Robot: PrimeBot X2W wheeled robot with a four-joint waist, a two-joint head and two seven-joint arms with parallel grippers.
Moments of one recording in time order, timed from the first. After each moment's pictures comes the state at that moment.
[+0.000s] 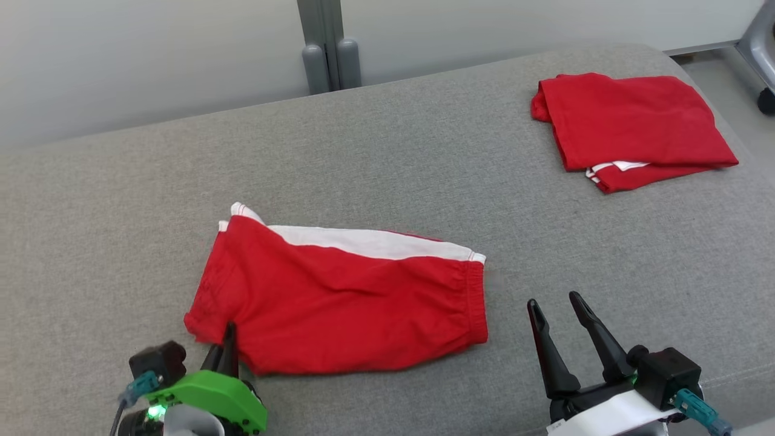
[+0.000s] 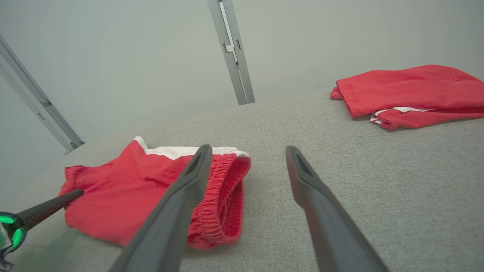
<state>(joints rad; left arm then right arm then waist) -0.23 0.23 -0.46 0.60 -0.82 0.07 -0.25 0.09 -0.10 0.22 0.03 0.30 0.13 -0.26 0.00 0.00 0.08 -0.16</state>
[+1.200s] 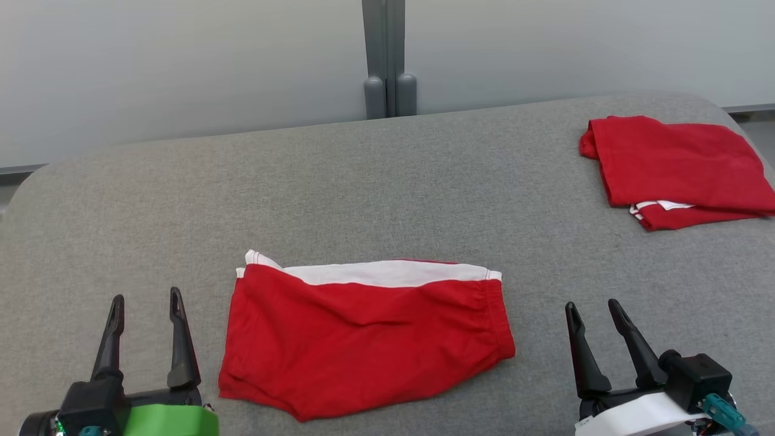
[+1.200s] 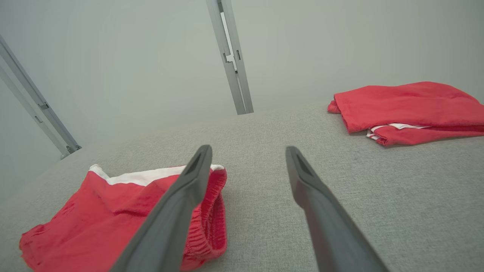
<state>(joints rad) 0.09 0.18 -0.09 -0.02 -0.25 0.14 -0.26 0.12 -0.07 0.10 0.07 0.27 0.13 -0.26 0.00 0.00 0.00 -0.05</state>
